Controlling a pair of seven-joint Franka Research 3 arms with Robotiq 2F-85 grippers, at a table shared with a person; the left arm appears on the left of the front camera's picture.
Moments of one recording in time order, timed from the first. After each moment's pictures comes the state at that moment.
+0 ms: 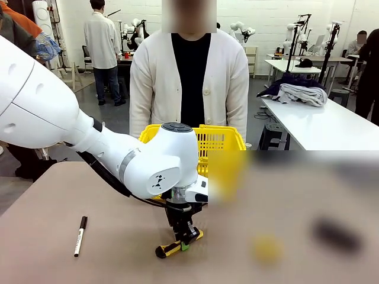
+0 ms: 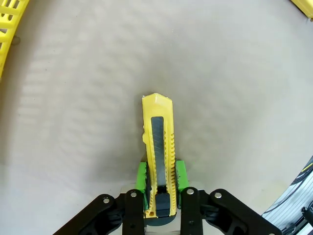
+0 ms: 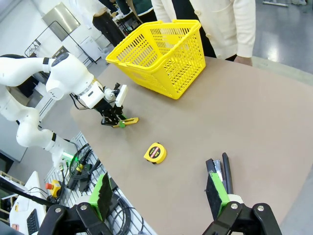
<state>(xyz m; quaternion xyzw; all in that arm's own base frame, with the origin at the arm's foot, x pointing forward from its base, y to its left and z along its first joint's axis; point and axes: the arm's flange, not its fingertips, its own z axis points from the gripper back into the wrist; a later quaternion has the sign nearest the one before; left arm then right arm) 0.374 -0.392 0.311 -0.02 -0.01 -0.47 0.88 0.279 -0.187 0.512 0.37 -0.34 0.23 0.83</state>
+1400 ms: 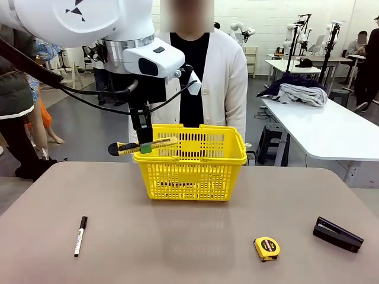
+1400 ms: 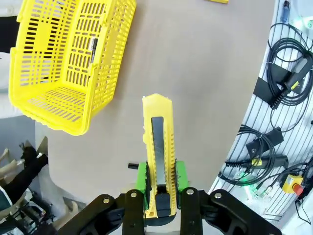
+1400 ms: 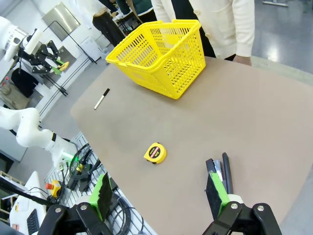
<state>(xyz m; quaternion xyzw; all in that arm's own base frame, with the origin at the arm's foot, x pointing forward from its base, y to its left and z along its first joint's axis) 0.323 -0.311 0.618 0.05 -0.10 -0.59 0.80 0.279 -0.187 0.512 0.37 -0.34 0.23 0.83</state>
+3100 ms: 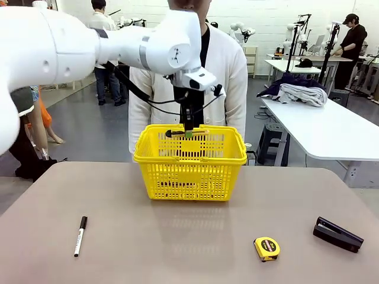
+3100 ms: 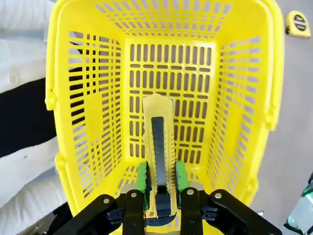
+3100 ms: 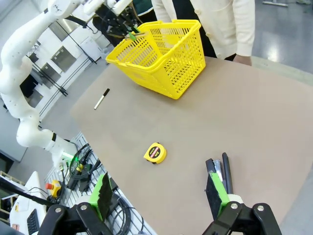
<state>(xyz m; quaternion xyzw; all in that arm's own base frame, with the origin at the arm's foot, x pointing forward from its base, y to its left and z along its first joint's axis) 0.598 -0.394 0.528 0.04 -0.08 -0.67 0.73 0.279 -0.187 0.512 0.37 -0.34 0.23 0.83</state>
